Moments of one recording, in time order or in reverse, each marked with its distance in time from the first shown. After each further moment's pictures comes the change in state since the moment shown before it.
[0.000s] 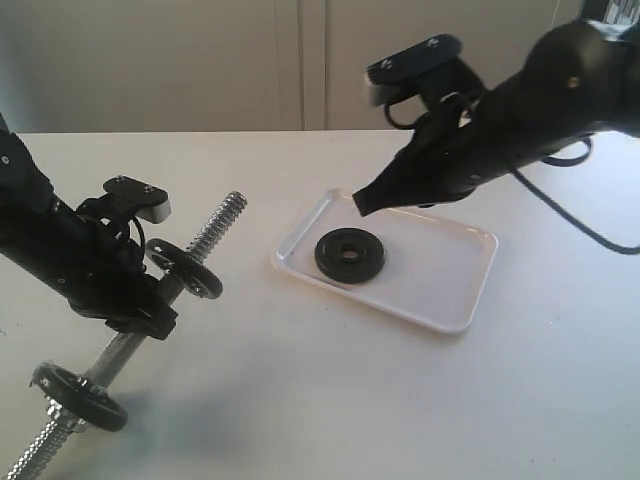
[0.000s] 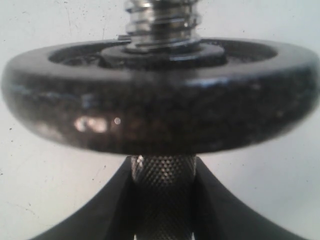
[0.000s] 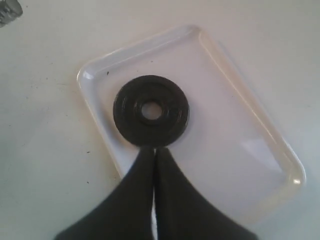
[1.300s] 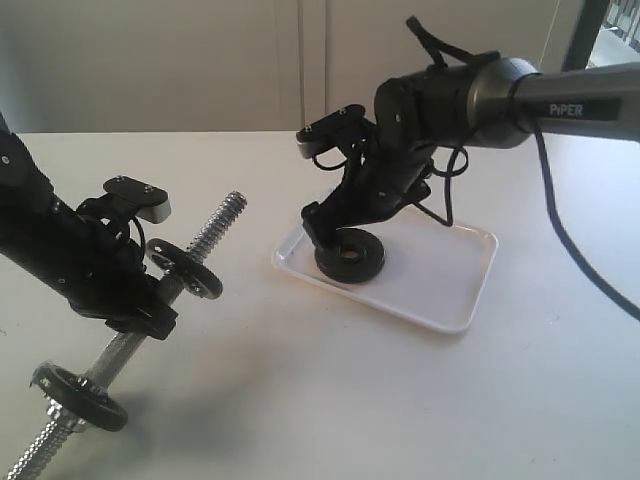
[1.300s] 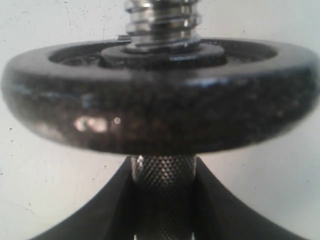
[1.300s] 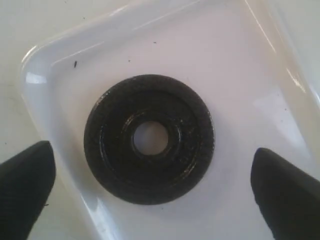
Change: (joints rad) left arm 0.000 0.000 0.000 0.000 0.000 0.000; right arm 0.047 0.492 -0.433 -0.181 0.191 0.179
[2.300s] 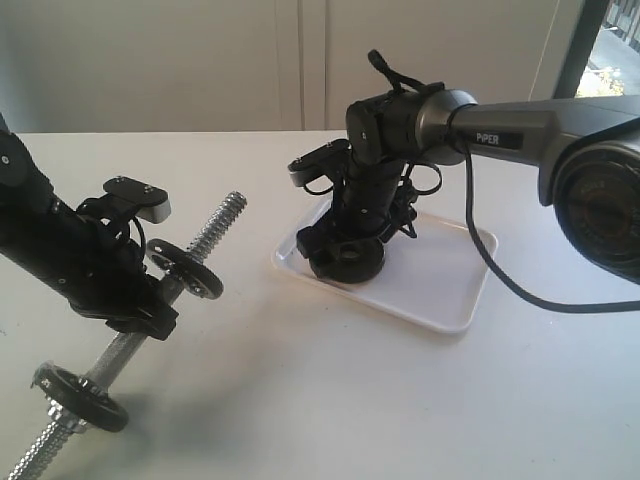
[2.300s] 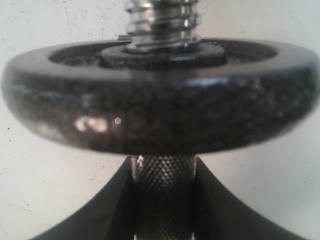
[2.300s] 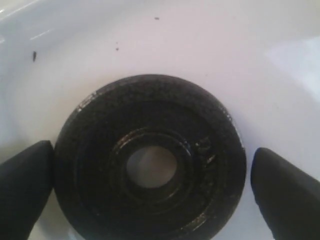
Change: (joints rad) left arm 0.000 0.000 0.000 -0.006 0.000 0.000; right arm 0.000 0.224 -0.233 -0.014 0.189 0.015
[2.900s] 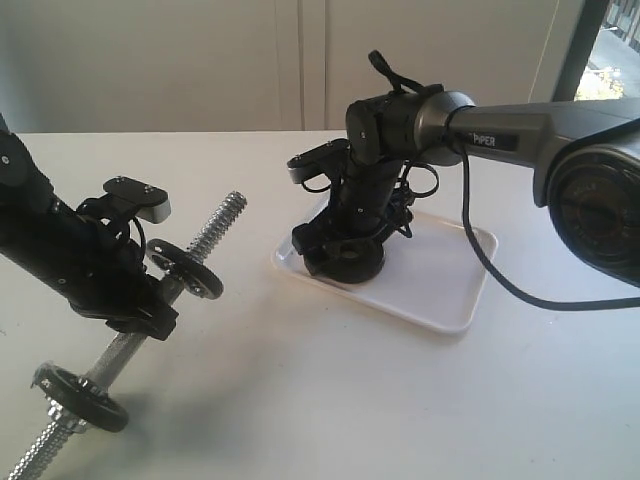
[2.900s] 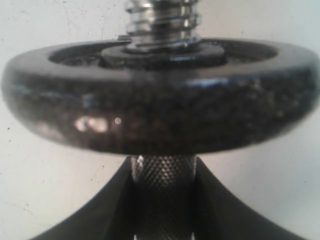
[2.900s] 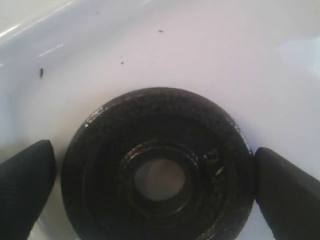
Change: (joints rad) left arm 0.000 0.000 0.000 0.000 0.000 0.000; right arm 0.000 0.021 -0.019 0.029 0.010 0.006
